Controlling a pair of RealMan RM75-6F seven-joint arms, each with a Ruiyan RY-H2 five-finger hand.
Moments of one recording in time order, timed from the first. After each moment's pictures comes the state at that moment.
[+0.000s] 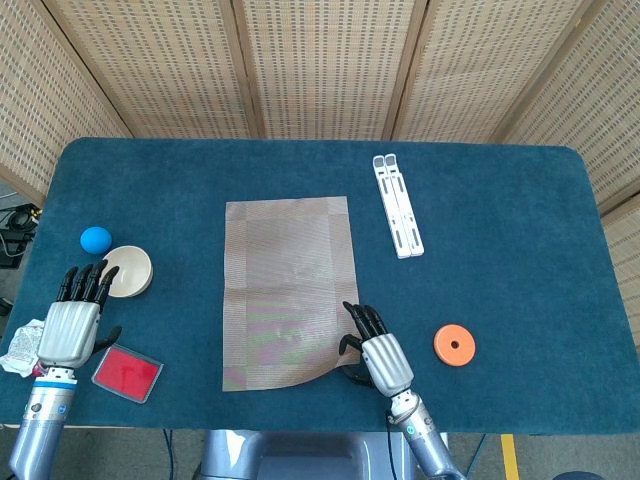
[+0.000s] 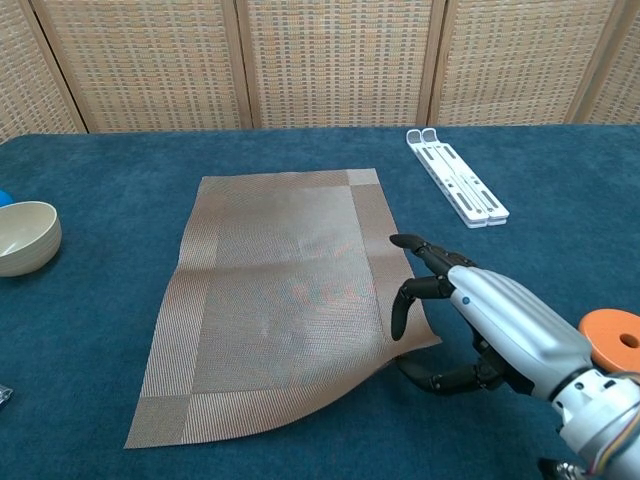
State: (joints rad) left arm -0.22 -1.34 -0.06 -1.58 1.40 1.40 0.37; right arm 0.33 -1.97 0.01 -1.21 -1.62 1.35 0.03
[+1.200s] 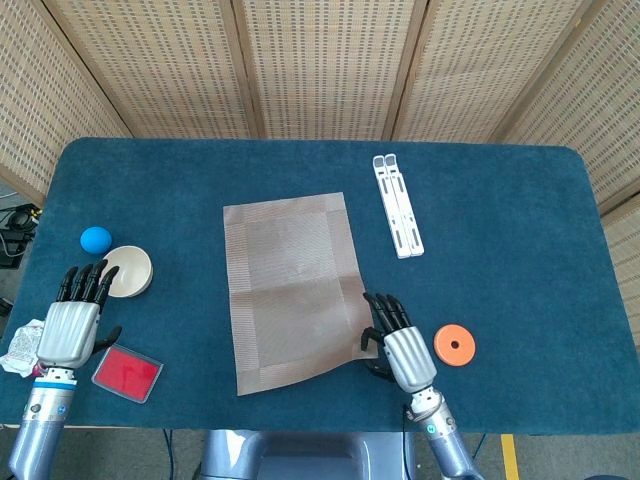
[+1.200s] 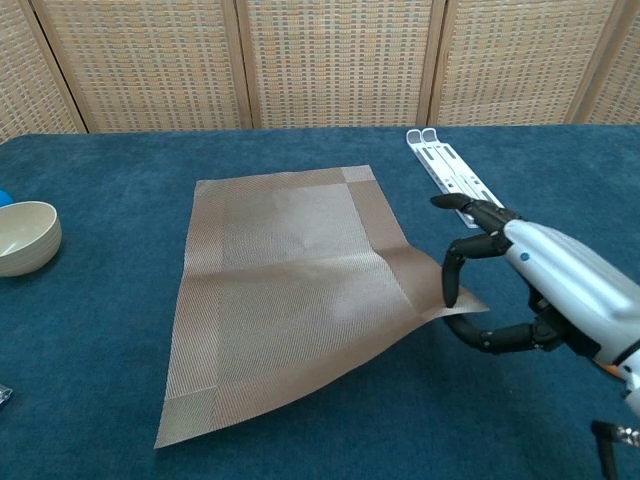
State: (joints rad) left arm -0.22 -1.34 -0.07 -1.58 1.40 1.41 0.37; right arm 0.31 -1.83 0.02 -1.33 -1.64 1.44 -0.01
